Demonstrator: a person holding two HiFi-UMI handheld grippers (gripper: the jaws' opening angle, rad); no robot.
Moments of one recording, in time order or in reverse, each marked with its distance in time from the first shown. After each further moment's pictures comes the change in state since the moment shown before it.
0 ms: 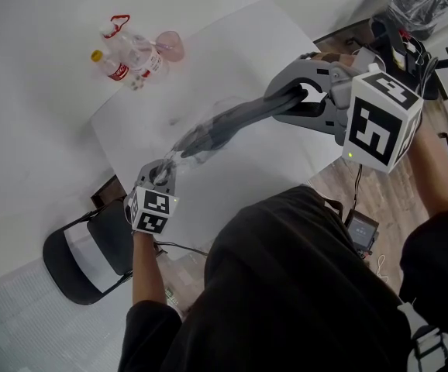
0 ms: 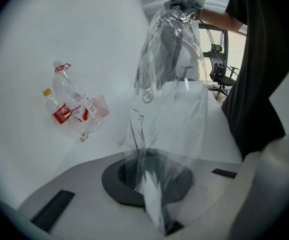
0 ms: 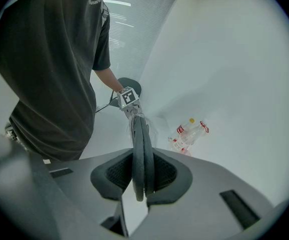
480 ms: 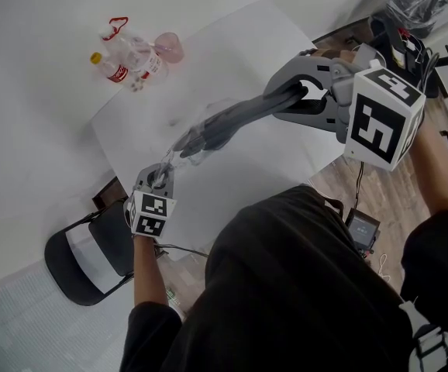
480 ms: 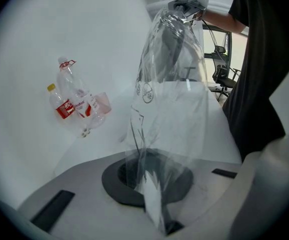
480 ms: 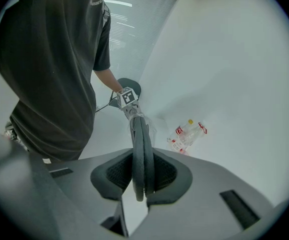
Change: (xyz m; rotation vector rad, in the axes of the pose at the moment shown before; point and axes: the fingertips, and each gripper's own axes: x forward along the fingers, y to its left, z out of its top) left arm -0.005 0.001 -0.008 -0.038 0.003 0.007; right arm -0.007 -0.002 0.002 -0.009 -0.006 -0.009
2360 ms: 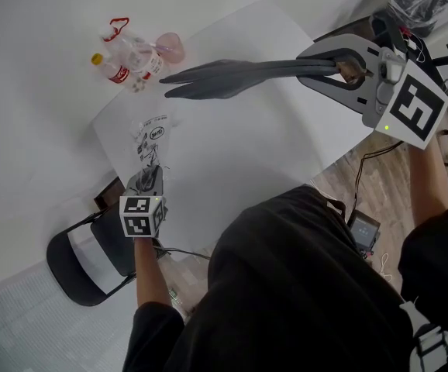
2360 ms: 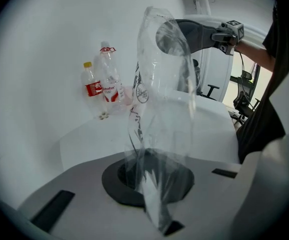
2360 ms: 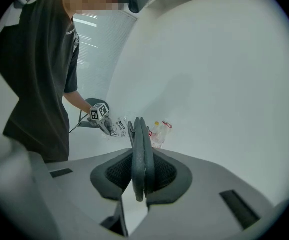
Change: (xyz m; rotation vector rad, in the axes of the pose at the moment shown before) left arm -0.012 0.036 -0.021 -0.332 -0.051 0.081; right arm -0.051 -0.037 -0.036 0.319 -0.182 -0.312
